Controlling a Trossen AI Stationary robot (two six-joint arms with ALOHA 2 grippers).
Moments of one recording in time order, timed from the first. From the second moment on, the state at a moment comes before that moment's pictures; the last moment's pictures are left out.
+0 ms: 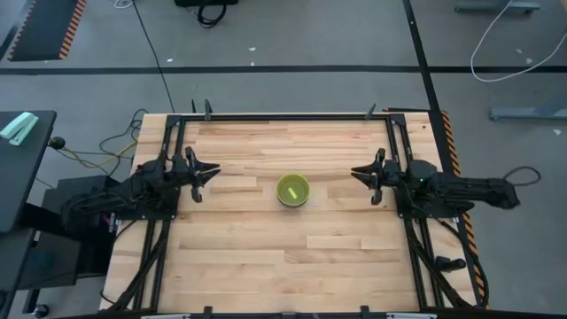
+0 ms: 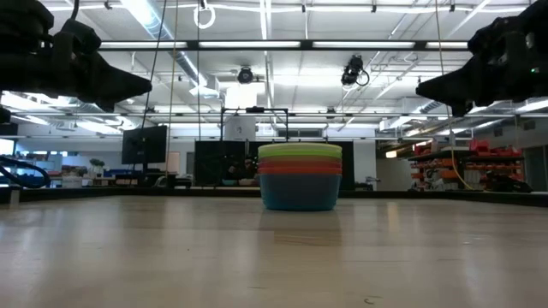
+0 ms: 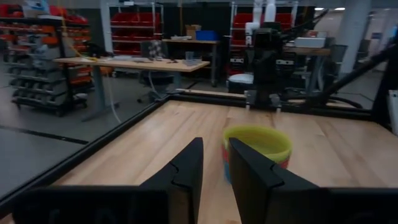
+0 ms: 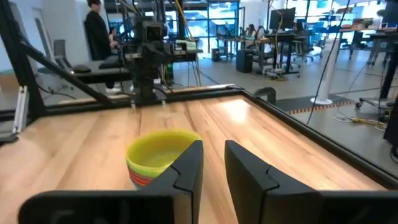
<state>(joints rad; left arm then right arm) 0.27 0.01 0.01 0.00 -0.01 -0.03 -0.09 0.07 0.01 0.04 0.13 0.04</state>
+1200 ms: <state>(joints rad) 0.30 0.12 0.01 0.11 -0.07 -0.07 -0.33 0.07 0.01 0.13 -0.01 0.03</state>
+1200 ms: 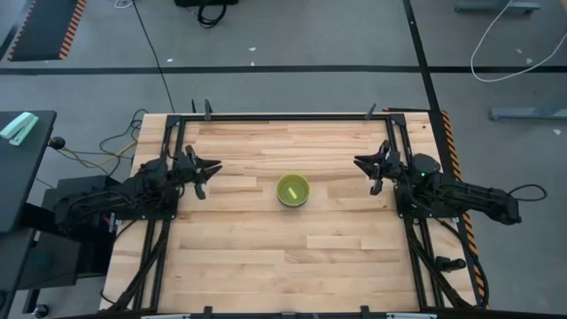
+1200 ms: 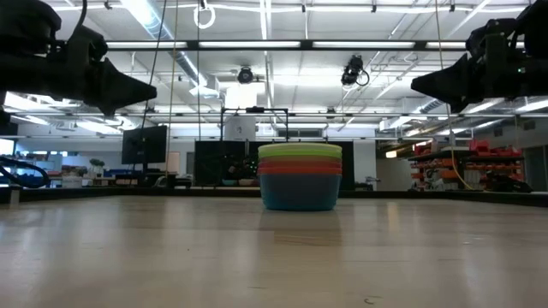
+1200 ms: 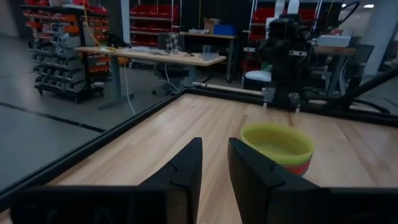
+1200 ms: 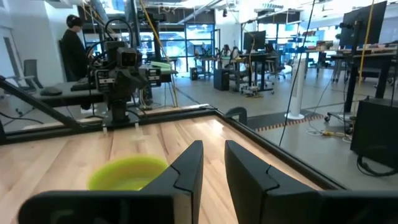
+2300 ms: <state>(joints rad) 0.30 0.00 0.01 0.10 -0.07 -0.06 -0.33 0.07 0.01 0.13 -0.01 0.04</state>
